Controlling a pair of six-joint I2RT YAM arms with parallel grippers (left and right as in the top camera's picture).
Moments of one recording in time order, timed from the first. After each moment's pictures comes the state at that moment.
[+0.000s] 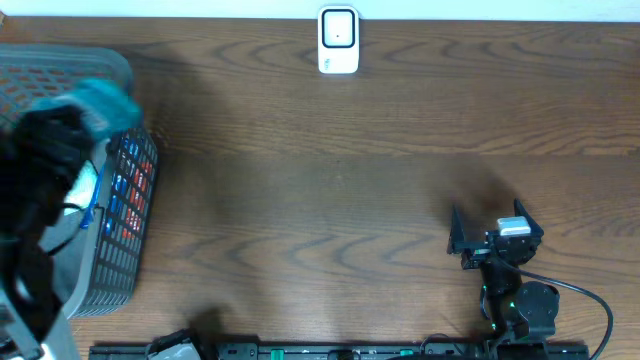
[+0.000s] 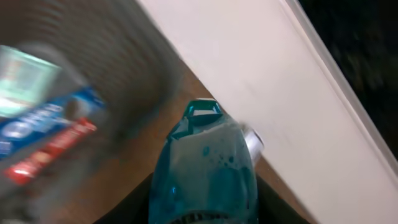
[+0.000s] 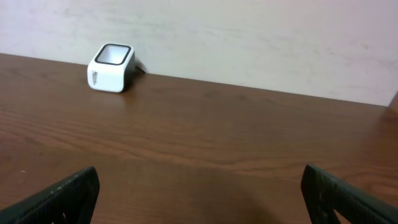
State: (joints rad) left arm 0.34 1.11 1.77 -1.21 0.26 -0.67; right arm 0.05 0.02 0.01 -0.07 -0.03 -0.08
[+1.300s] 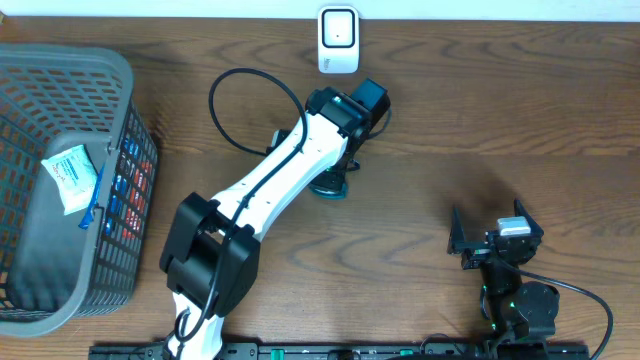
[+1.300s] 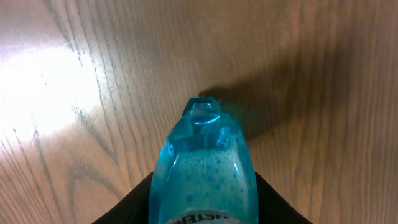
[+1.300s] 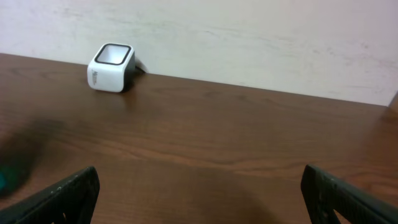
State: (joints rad) left arm -0.67 2.02 1.77 -1.30 -0.16 -2.01; right arm 0.05 0.02 0.01 -0.07 -0.03 -0.08
